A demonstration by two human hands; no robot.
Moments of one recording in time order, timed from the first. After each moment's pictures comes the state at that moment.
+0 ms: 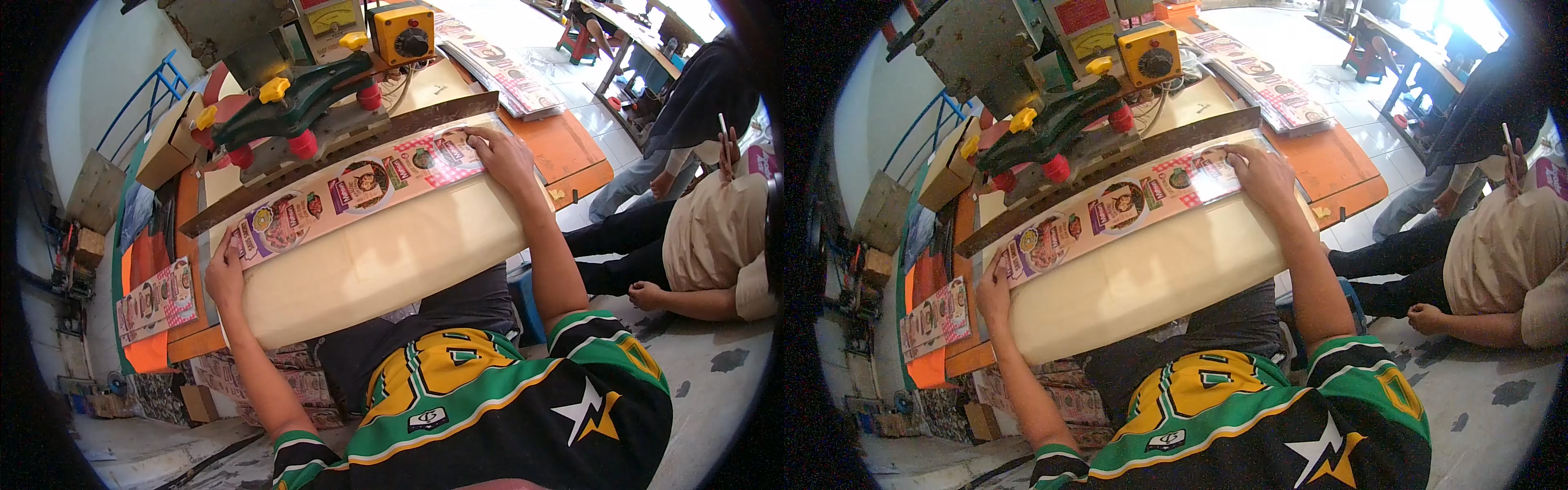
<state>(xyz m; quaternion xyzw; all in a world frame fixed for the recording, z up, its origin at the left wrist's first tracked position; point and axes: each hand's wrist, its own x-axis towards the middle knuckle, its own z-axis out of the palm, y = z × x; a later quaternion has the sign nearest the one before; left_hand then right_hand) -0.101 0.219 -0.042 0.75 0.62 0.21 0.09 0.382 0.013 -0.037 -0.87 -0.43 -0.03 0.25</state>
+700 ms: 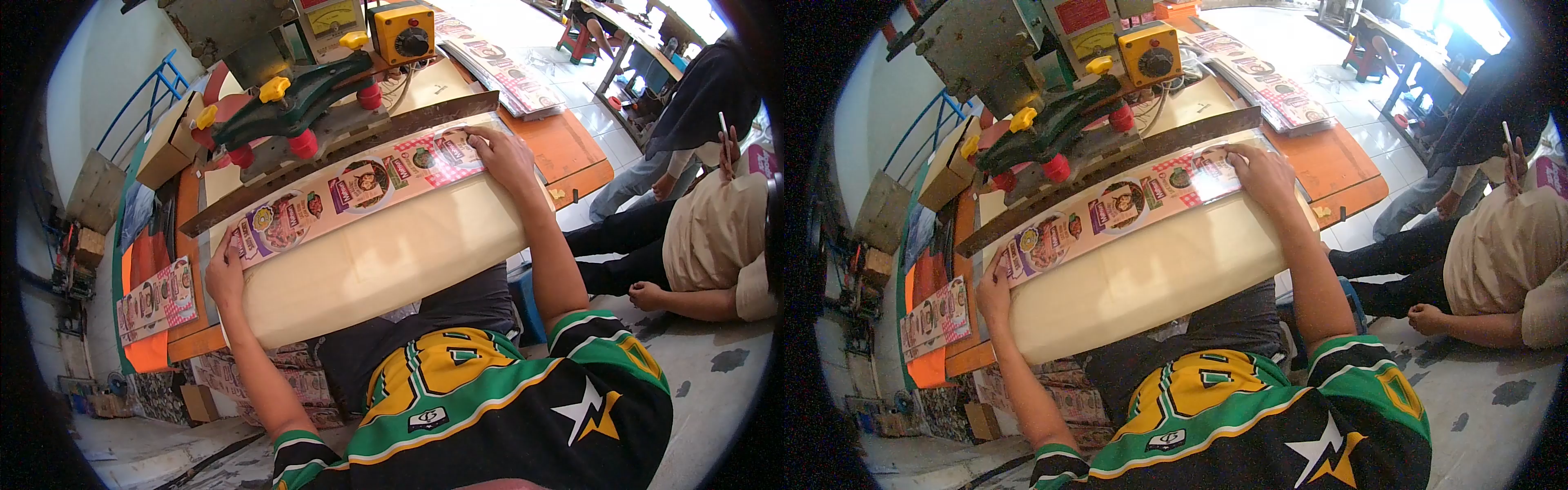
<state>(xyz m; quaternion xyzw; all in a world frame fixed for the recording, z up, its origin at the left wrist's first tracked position) -0.097 0.215 -0.036 0.75 0.62 0.22 0.09 0.384 0.013 -0.041 -0.86 -0.44 -0.04 0.25</state>
